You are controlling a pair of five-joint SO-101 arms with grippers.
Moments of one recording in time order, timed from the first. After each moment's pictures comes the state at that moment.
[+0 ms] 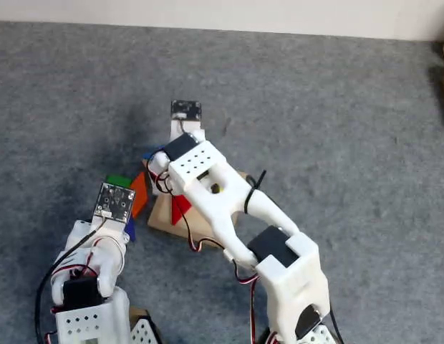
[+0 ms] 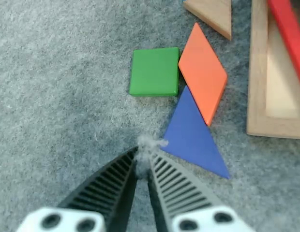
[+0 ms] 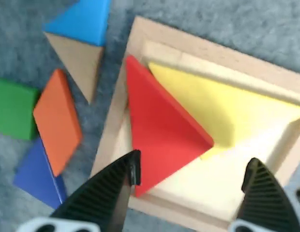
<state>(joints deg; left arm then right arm) -16.8 -104.0 96.0 66.5 -21.1 -45.5 23.3 -10.2 73.6 -33.5</state>
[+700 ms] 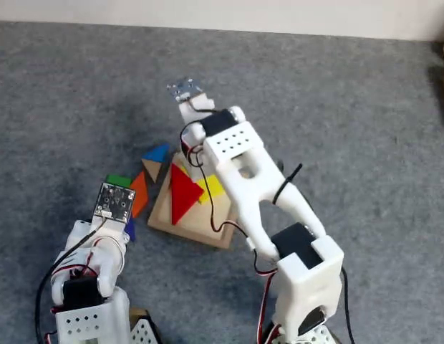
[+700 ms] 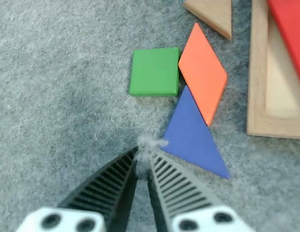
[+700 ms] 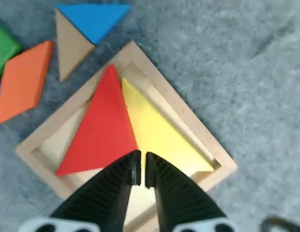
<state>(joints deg) -16.8 -104.0 96.0 66.5 -21.1 -35.5 17.7 -7.9 72.7 5.9</state>
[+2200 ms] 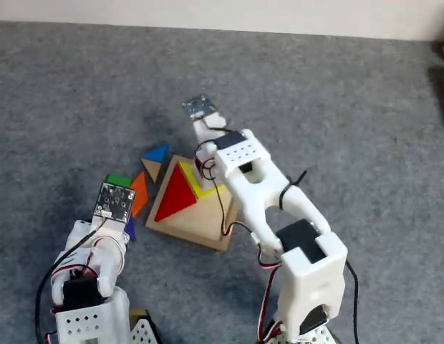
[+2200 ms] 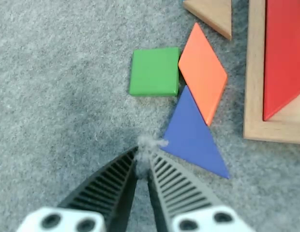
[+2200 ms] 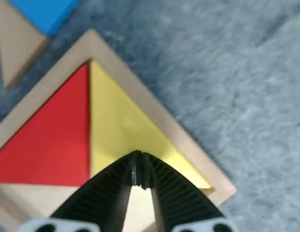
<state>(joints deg) -16.8 -104.0 96.0 66.5 -21.1 -32.1 21.7 6.5 55.5 6.5</state>
